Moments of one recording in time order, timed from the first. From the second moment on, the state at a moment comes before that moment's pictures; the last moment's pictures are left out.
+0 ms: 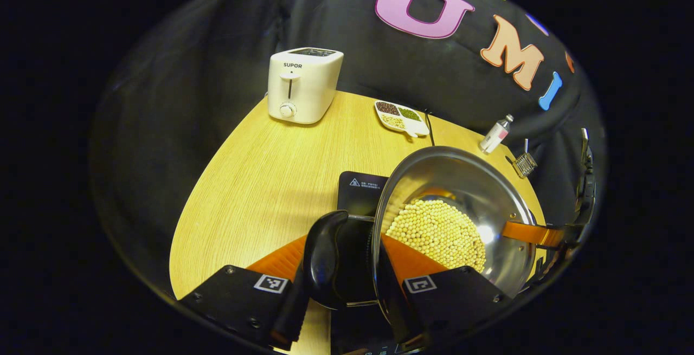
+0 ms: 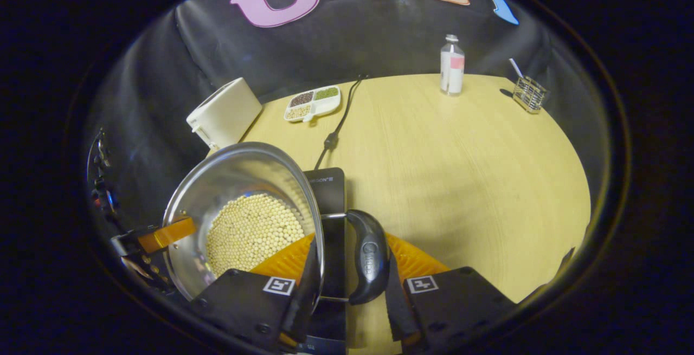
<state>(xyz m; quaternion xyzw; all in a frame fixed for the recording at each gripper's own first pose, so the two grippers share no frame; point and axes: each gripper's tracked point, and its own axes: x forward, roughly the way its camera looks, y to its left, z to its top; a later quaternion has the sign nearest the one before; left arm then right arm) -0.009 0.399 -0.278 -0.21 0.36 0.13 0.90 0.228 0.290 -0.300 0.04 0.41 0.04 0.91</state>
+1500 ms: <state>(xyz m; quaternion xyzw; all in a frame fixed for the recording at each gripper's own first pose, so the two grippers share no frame) 0.020 0.409 -0.191 -0.04 0.23 0.12 0.96 0.256 0.297 -0.212 0.01 0.28 0.08 0.96</state>
